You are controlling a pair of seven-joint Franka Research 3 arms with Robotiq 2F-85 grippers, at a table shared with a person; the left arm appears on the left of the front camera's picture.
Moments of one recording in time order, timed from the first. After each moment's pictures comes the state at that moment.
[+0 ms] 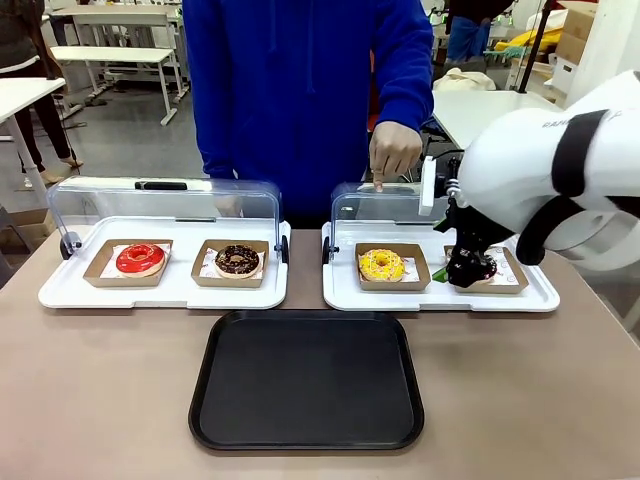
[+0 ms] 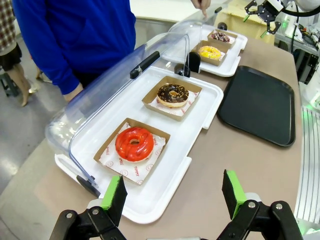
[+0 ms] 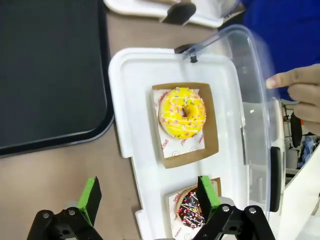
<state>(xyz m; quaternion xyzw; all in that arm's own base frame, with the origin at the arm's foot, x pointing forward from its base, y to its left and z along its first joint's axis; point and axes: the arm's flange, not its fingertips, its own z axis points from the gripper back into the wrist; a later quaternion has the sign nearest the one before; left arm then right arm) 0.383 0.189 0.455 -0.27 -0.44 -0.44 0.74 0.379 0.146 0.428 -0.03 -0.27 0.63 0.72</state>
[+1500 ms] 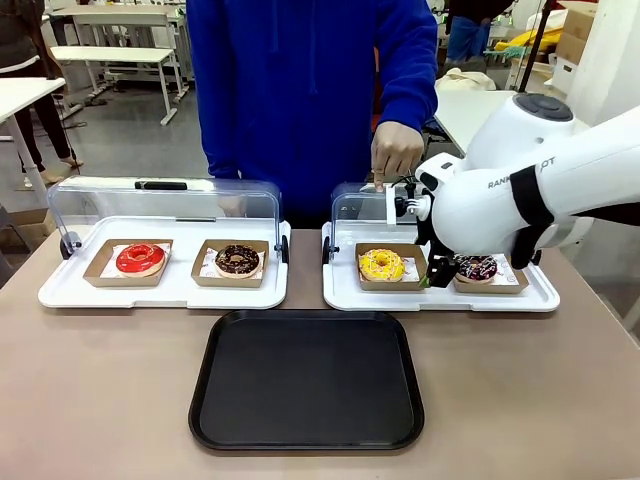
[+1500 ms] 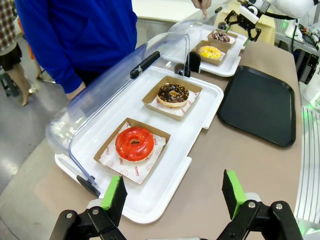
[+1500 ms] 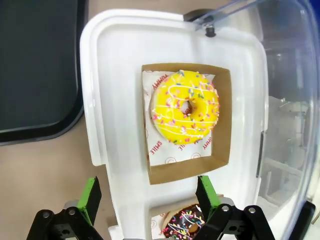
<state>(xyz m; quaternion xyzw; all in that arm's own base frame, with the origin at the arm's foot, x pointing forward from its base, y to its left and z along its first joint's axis) 0.383 0.190 0.455 -0.27 -0.44 -0.44 0.74 0.458 0.173 0.374 -0.05 -0.18 0.67 0.72</state>
